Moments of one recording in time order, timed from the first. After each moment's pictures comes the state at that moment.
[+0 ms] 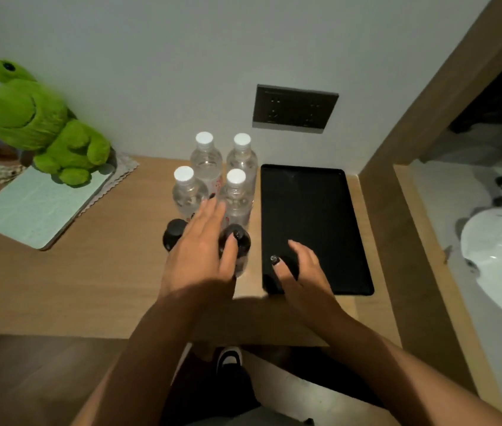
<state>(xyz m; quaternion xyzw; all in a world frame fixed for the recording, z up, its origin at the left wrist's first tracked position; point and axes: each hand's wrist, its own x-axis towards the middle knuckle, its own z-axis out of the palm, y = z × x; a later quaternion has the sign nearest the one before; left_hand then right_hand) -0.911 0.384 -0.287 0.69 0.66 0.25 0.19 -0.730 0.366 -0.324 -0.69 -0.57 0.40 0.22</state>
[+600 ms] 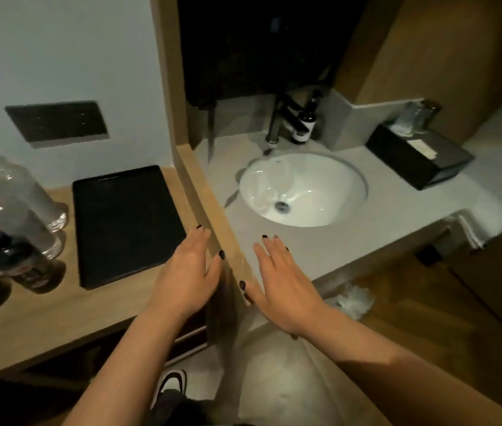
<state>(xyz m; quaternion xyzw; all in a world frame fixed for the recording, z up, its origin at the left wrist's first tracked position) -0.620 0.236 -0.264 0.82 0.47 0.19 0.28 -0.463 0.149 -0.269 -0.75 -0.64 0.13 0.06</state>
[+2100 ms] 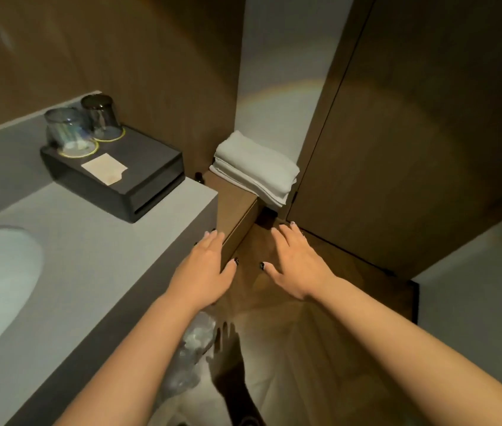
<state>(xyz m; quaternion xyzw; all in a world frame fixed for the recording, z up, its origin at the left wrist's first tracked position) 0.052 0.077 -0.281 0.94 0.17 0.00 0.31 0.152 -0.086 -0.261 -0.93 -0.35 0.13 0.04</state>
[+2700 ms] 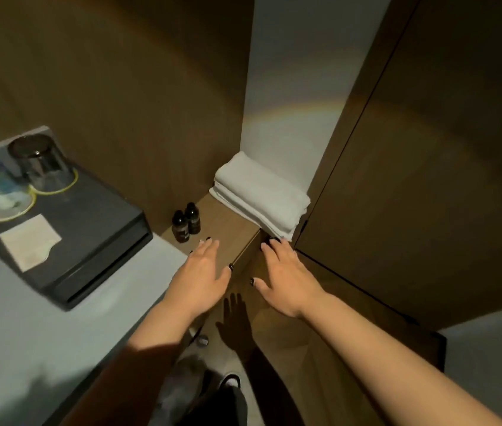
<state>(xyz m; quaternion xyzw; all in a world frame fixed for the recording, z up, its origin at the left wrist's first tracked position) 0.265 0.139 -0.302 0.92 0.23 -0.01 0.32 0.364 -0.015 -0.282 -0.90 -0.40 0.18 0.06</state>
